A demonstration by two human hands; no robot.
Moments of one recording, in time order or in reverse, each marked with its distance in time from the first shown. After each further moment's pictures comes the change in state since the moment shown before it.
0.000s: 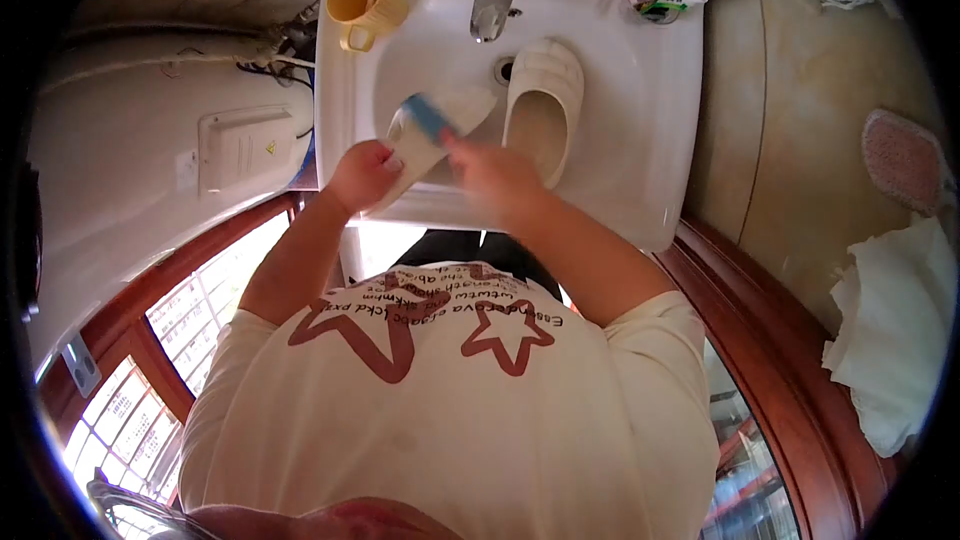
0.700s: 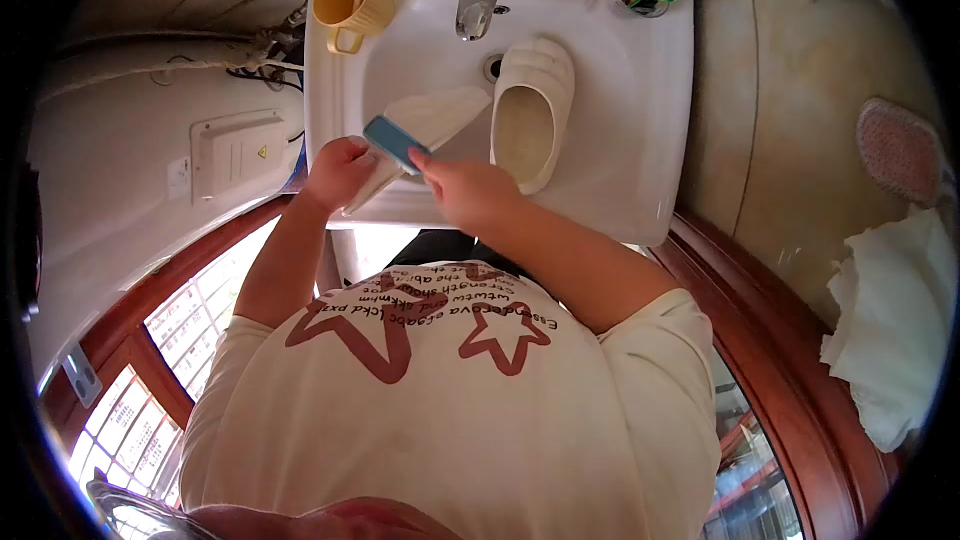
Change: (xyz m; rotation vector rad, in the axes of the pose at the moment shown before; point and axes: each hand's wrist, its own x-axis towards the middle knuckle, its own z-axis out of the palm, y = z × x) left_hand 0.008 -0.023 -0.011 -0.063 0.110 0.009; right_hand 0.006 0.027 0.013 0.067 0.044 -0.069
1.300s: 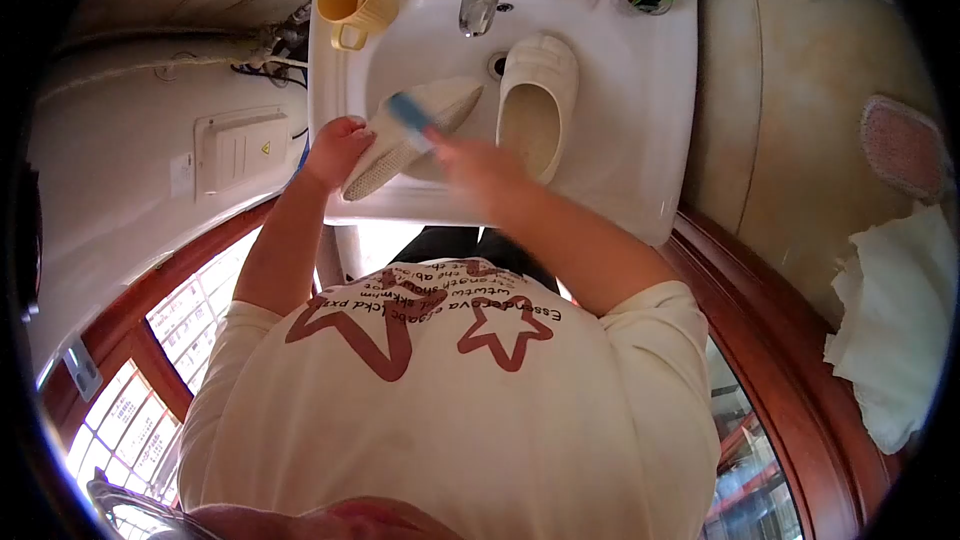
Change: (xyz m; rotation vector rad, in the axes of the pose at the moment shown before) left_hand 0.026 -0.028 0.001 -0.324 0.019 -0.105; right_hand 0.004 -0.033 -0.010 -0.037 -0.145 0.100
